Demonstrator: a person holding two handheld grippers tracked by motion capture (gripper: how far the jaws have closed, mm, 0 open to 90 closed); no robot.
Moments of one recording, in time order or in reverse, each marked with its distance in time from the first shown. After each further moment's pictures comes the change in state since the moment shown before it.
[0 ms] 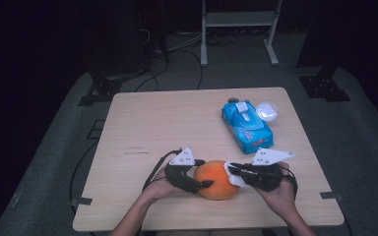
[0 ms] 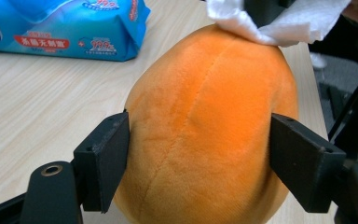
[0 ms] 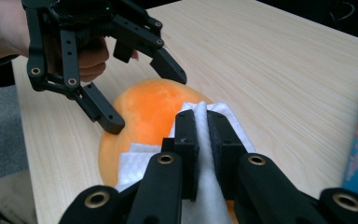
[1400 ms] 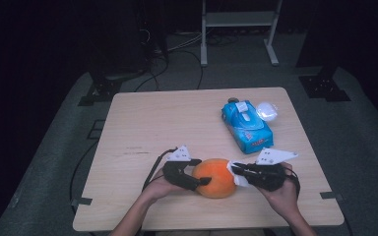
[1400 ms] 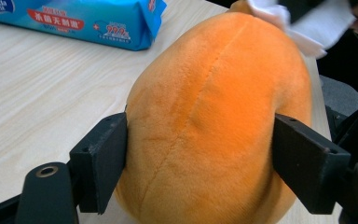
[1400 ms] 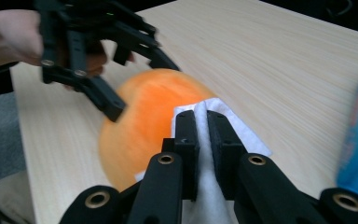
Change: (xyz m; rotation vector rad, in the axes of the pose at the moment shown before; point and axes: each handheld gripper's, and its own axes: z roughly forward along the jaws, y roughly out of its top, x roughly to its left) left arm 0.012 -0.012 0.000 -0.011 0.003 -0.106; right arm -0.005 -0.006 -0.002 -0.007 0.006 0.025
